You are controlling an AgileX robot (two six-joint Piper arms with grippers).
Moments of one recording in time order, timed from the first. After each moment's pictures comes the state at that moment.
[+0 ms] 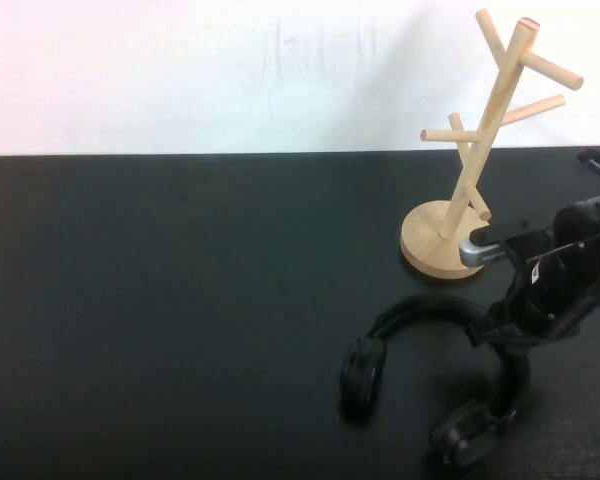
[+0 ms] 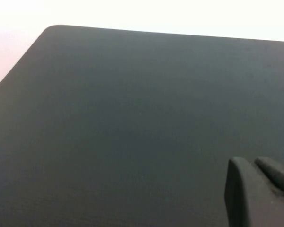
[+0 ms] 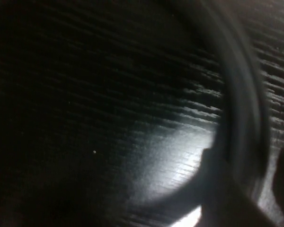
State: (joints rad) right arm 0.36 1.84 -1.06 -0.01 0.55 0.01; left arm 0.02 -0.01 0.02 0.06 0.37 -0.06
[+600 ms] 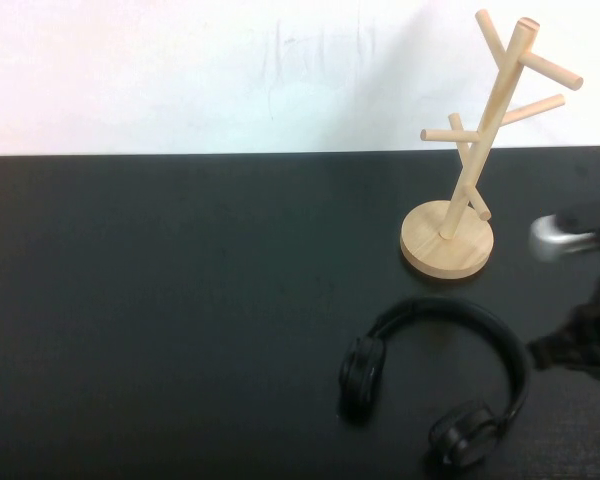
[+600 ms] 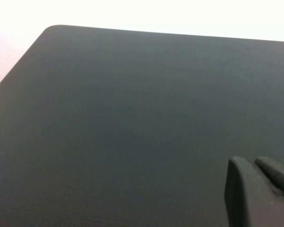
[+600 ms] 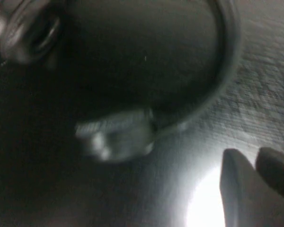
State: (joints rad) right arm 0.46 1.16 -0.85 -0.04 0.86 0.20; left arm 0.02 -0.01 0.02 0.06 0.37 -0.06
